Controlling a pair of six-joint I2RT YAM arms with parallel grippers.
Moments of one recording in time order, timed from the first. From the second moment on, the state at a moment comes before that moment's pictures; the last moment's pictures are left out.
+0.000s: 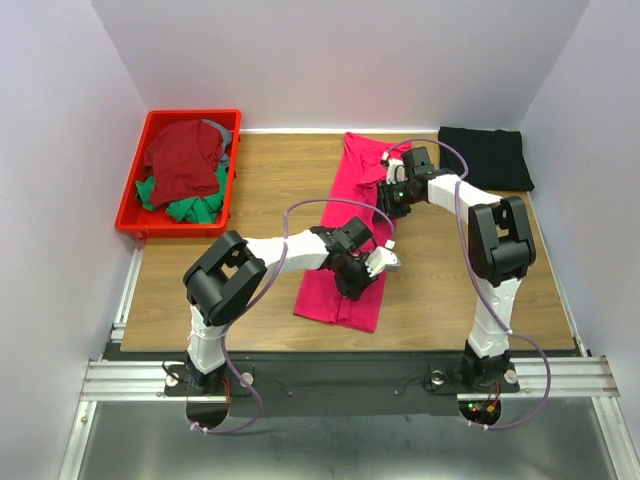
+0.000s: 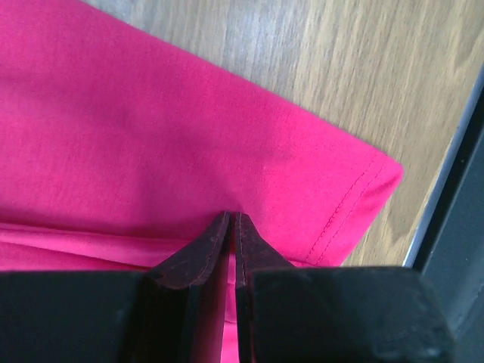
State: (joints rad) left arm -0.92 1.91 1.24 -0.49 0.44 0.32; right arm 0.26 2.04 1.47 -0.47 -0.50 0.08
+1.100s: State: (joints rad) left arm -0.90 1.77 1.08 -0.57 0.39 0.39; right arm 0.26 2.17 1.61 -0.47 -0.42 0.00
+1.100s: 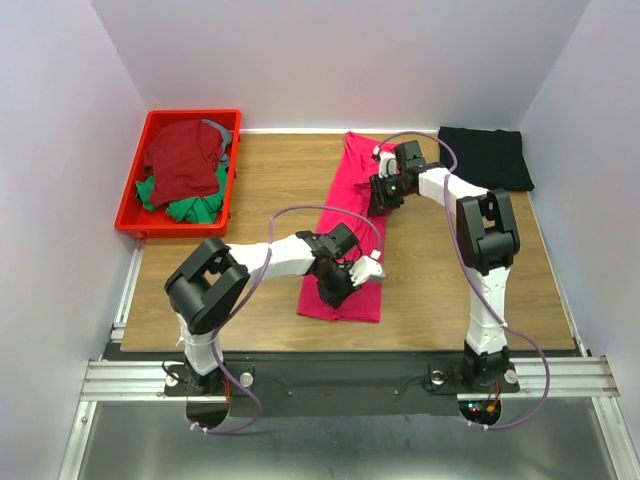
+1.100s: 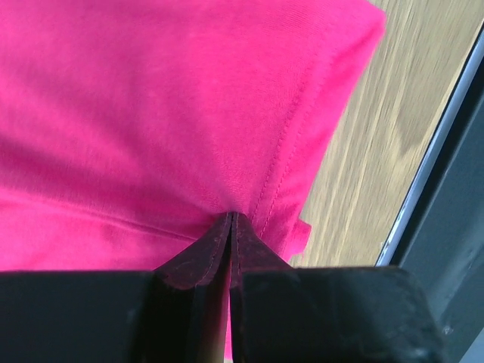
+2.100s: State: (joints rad) left arm -1.02 1.36 1.09 -0.53 0.48 0.43; right arm 0.25 1.52 1.33 -0.60 -0.49 -0.28
